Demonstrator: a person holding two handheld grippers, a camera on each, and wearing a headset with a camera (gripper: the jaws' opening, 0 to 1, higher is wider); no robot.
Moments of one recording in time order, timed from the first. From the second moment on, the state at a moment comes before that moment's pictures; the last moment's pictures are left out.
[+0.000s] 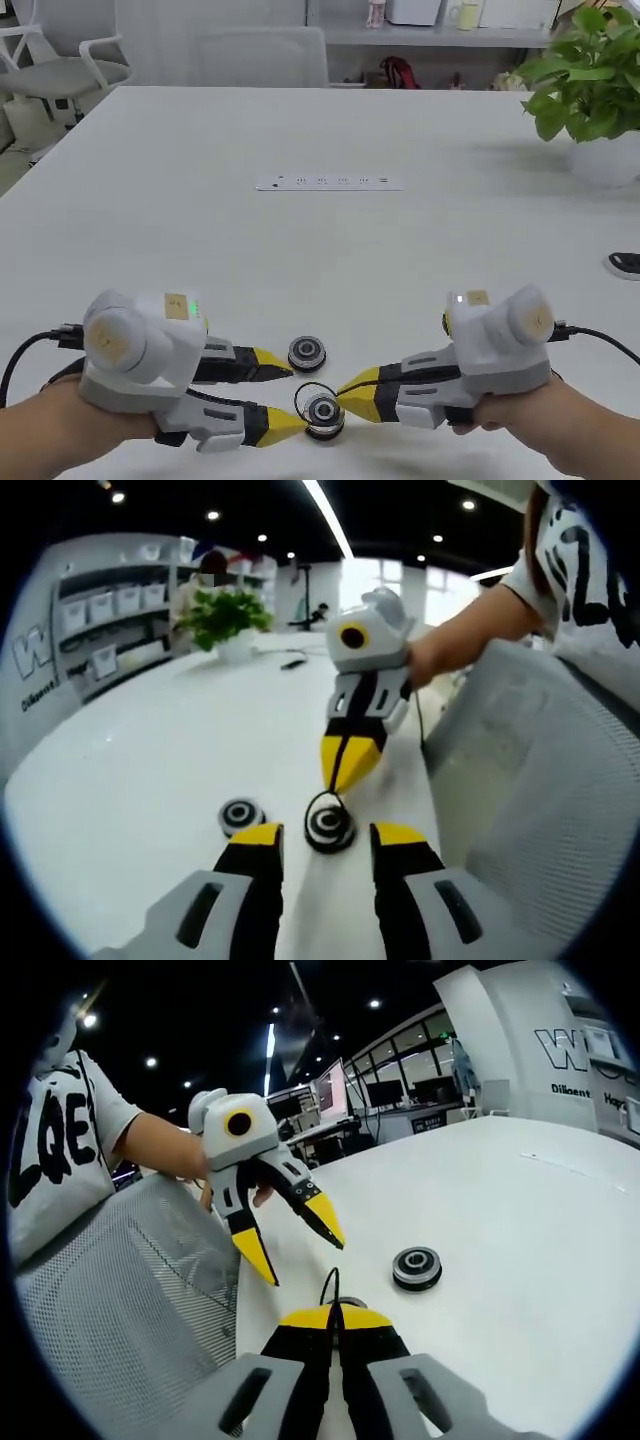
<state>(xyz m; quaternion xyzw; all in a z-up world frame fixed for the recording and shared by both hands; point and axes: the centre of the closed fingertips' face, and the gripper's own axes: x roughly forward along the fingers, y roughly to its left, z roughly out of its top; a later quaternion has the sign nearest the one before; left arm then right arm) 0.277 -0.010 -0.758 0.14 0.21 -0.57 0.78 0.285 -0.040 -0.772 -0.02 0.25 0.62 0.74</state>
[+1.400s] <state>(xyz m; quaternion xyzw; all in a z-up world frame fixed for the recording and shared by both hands) 0.272 0.059 -0.735 0.11 0.21 -0.50 0.83 0.286 0.007 -0.769 -0.06 0.26 0.66 0.71</state>
